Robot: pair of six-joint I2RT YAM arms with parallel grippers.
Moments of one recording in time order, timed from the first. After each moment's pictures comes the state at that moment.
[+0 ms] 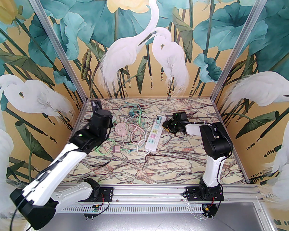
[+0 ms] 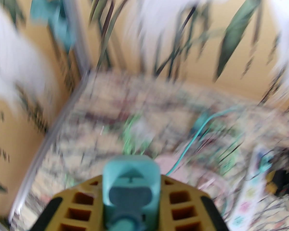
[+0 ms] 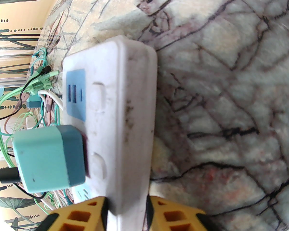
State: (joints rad) left arm -0.48 1.08 1.04 -0.65 -0.72 -0.46; right arm 0.22 1.96 1.03 0.08 -0.55 0.81
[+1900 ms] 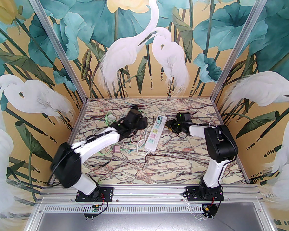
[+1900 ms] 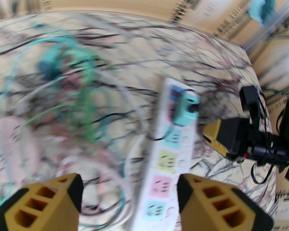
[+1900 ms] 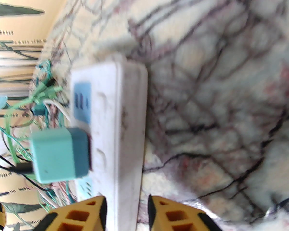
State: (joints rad) left arm -0.70 1.64 1.20 -0.24 -0.23 -0.53; right arm 0.17 1.88 0.97 0.12 -0.54 0.83
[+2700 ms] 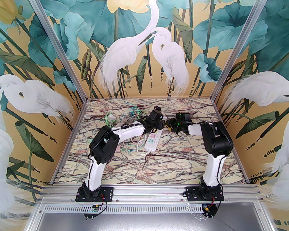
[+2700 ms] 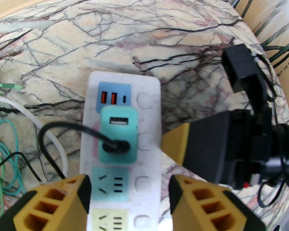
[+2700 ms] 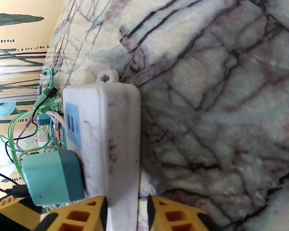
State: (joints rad) left arm -0.78 2.12 1.57 -0.20 -0.19 -0.42; right arm 0.16 1.99 1.00 0.22 -0.61 0.88
